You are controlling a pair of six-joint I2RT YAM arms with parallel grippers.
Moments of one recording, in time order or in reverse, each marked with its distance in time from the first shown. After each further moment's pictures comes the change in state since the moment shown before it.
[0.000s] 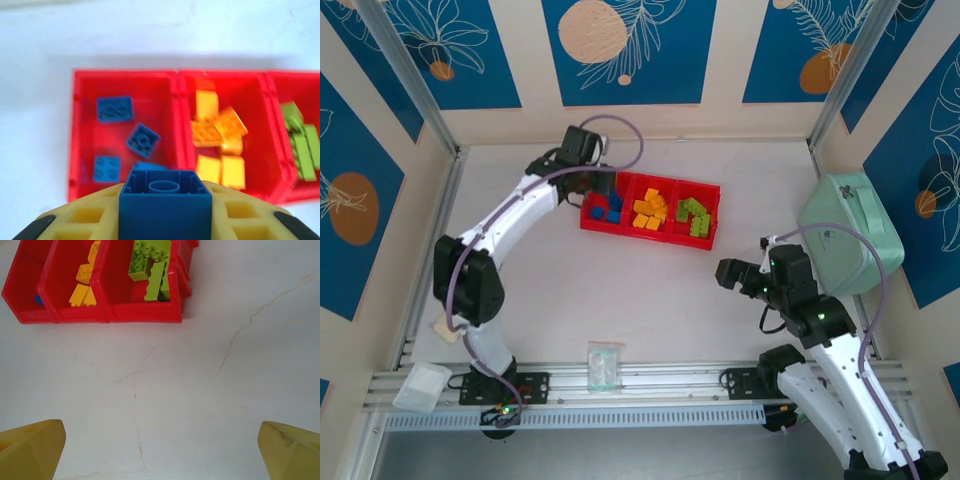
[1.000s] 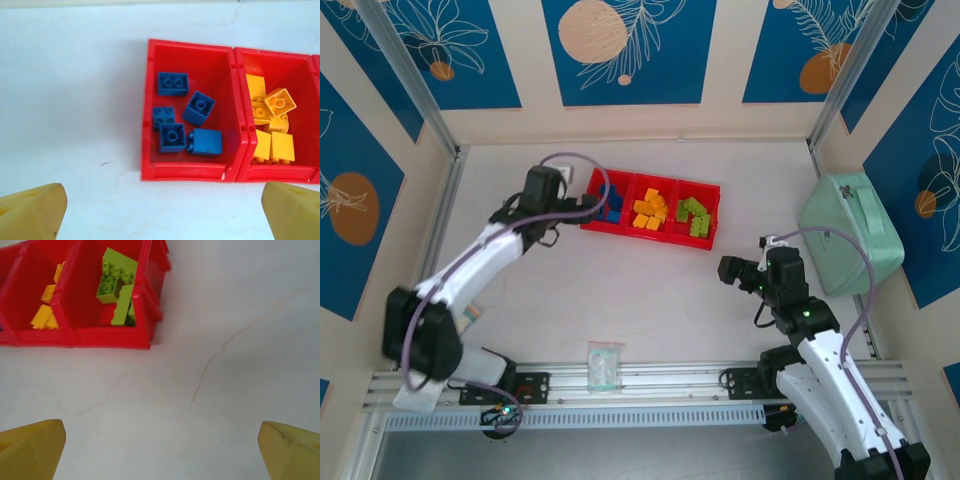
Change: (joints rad) left arm 0.074 -0.502 -0.684 0.346 -0.089 0.016; right arm -0.083 0.030 -0.218 0.333 0.061 -0.156
